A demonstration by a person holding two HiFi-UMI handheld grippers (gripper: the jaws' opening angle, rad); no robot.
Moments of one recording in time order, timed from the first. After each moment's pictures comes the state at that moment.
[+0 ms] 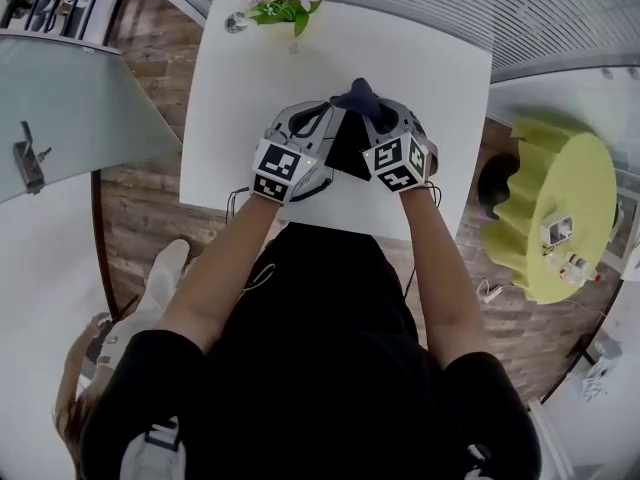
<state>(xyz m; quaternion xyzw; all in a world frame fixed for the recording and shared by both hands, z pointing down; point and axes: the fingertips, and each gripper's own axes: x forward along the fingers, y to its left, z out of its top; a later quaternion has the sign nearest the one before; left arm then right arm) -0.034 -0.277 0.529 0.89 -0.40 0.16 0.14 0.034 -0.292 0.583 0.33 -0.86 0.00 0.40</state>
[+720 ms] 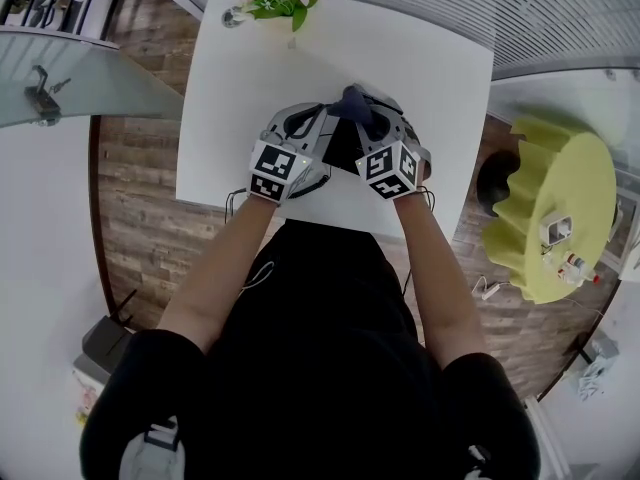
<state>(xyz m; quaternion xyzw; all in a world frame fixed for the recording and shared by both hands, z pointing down) -0.041 -0.268 0.553 0.88 -0.41 0.17 0.16 0.026 -0.270 0.600 0.31 -0.86 -0.01 0.41</state>
